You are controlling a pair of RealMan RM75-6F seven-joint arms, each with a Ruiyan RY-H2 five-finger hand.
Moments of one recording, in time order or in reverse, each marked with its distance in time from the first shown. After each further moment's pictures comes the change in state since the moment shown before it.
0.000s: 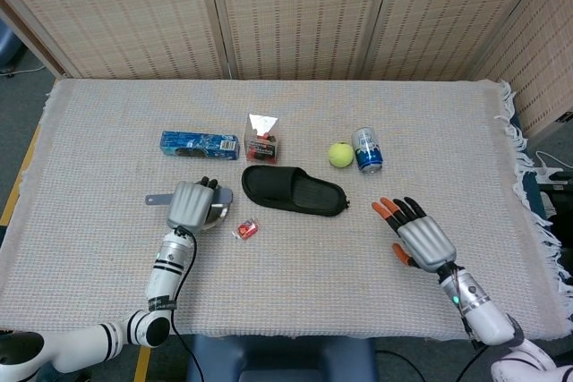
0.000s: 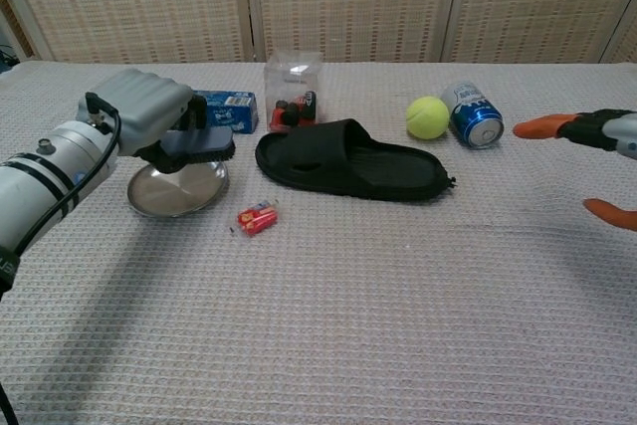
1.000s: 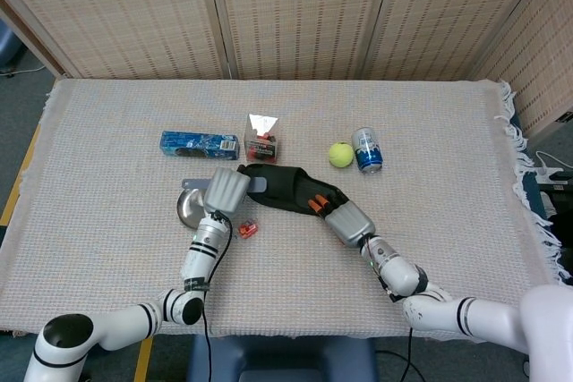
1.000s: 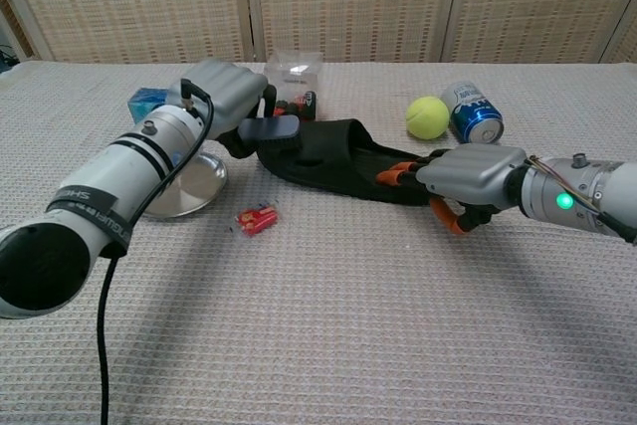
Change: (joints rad) left arm -0.197 -0.174 -0.057 0.261 -0.022 -0.093 -0.067; right arm 0.384 -0.292 -0.001 0.208 0.478 -0.297 -0.431
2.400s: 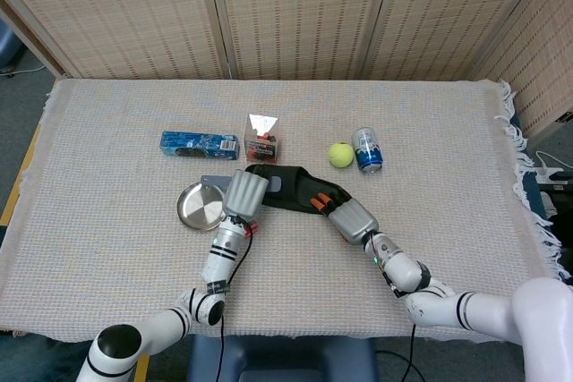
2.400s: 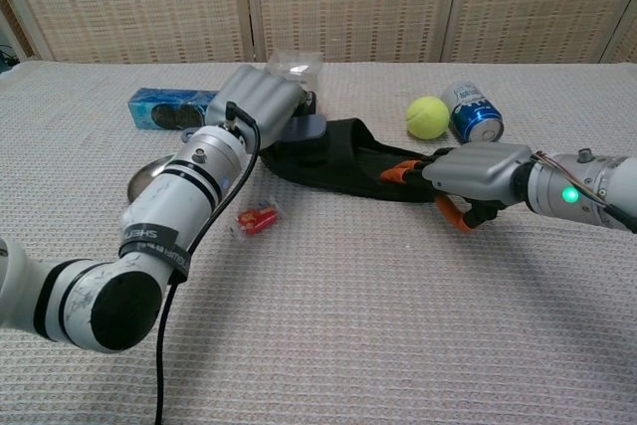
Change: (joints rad) left arm -0.090 -0.240 -0.011 0.389 0.128 0.052 -0.124; right arm 0.050 0.010 -0.076 0.038 0.008 0.028 0.104
